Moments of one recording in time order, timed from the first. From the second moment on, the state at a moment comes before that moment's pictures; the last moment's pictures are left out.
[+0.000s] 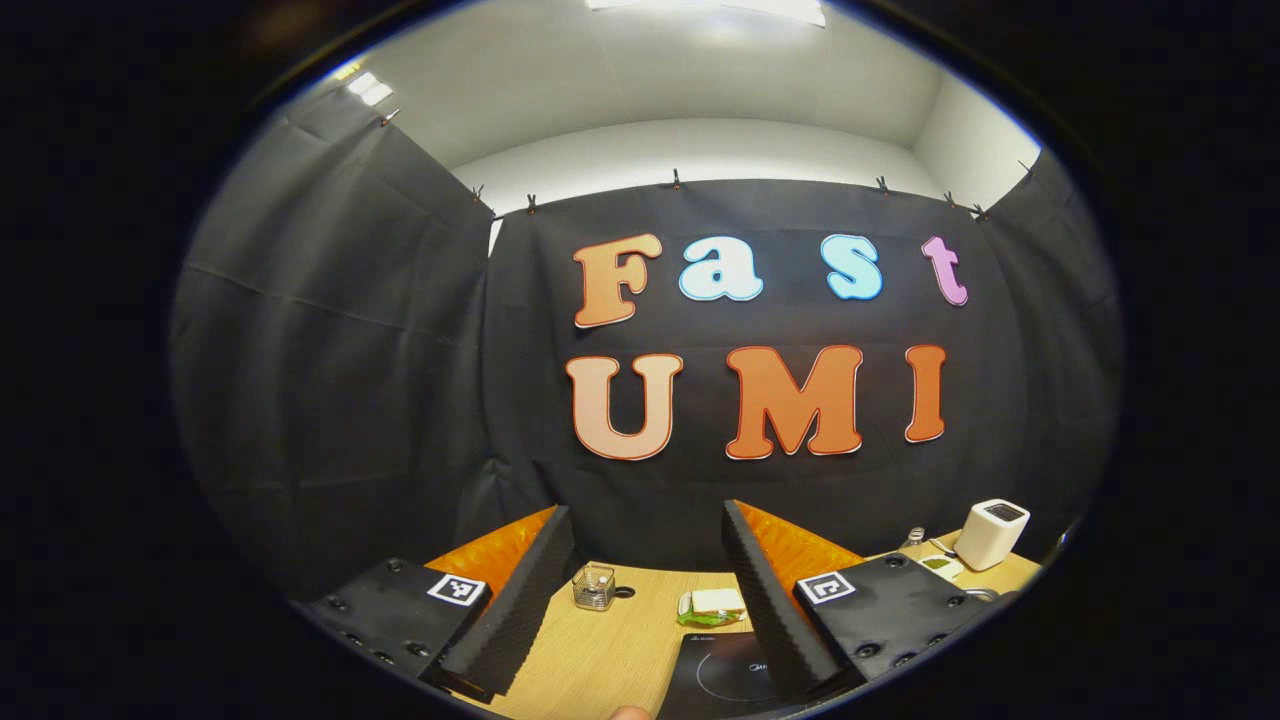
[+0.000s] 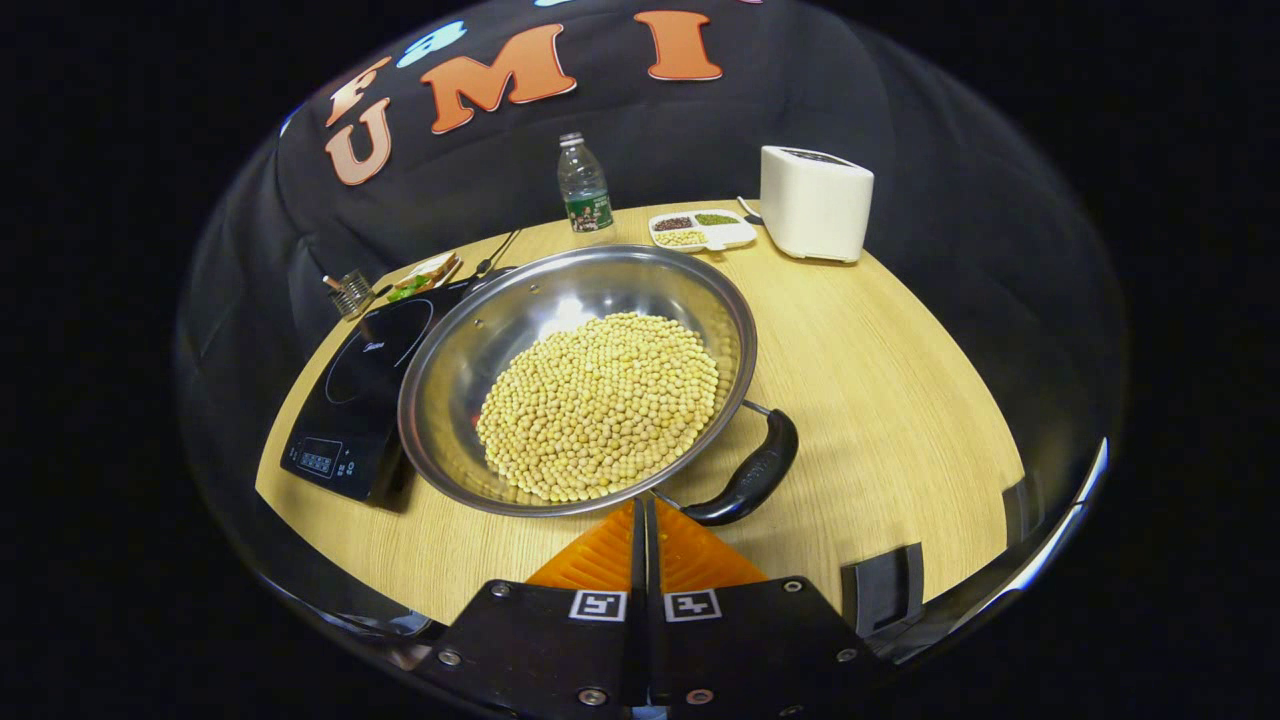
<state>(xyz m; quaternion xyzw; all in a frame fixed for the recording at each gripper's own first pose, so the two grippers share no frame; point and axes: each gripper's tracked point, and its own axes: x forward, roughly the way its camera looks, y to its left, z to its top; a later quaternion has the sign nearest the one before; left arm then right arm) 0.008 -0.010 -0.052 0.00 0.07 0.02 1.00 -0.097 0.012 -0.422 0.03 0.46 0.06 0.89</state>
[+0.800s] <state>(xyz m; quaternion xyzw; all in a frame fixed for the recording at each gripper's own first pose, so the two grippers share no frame) 0.025 -0.014 -0.072 0.00 0.09 0.01 1.00 -0.063 -0.020 -0.431 0.05 0.45 0.00 0.89</state>
